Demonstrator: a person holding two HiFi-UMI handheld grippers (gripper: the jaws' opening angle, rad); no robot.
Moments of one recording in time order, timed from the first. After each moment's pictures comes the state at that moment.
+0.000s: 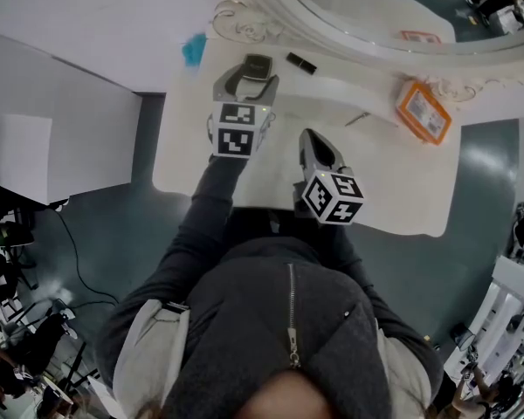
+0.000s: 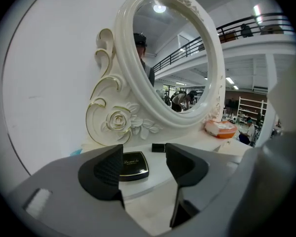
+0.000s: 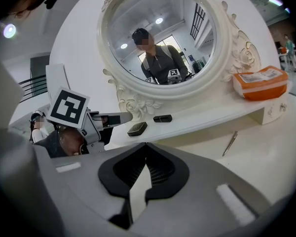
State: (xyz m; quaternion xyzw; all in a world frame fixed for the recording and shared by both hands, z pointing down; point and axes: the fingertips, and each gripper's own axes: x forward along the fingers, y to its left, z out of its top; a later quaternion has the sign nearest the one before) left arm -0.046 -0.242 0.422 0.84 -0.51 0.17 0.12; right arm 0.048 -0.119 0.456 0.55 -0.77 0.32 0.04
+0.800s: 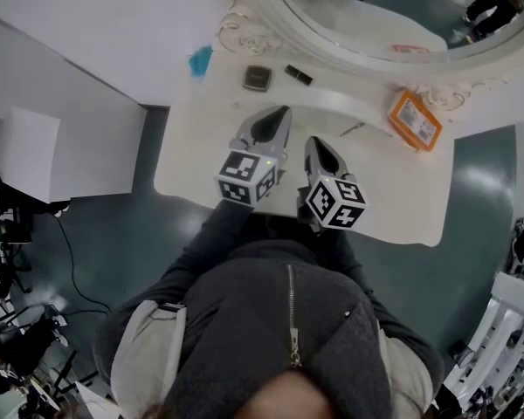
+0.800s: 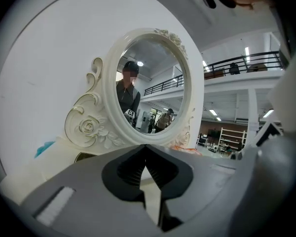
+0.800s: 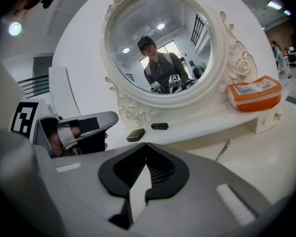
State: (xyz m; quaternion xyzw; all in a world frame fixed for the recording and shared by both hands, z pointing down) left arm 0.006 -0.154 0.378 0.89 -0.44 0.00 0.14; right arm 0.069 -0.110 0.438 0.55 -0.78 0.30 0.03
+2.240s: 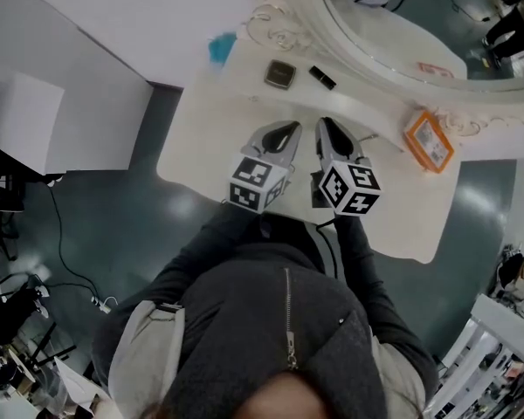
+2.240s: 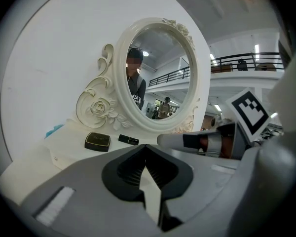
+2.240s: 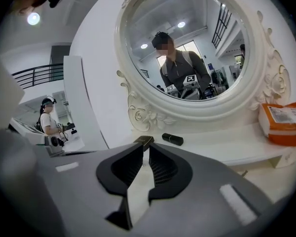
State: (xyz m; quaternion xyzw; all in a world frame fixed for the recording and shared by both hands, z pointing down) left arm -0.009 -0.141 0.424 0.88 -0.44 0.05 0.19; right arm 0.044 -0.159 0.418 0.50 -0.83 0.24 0.07
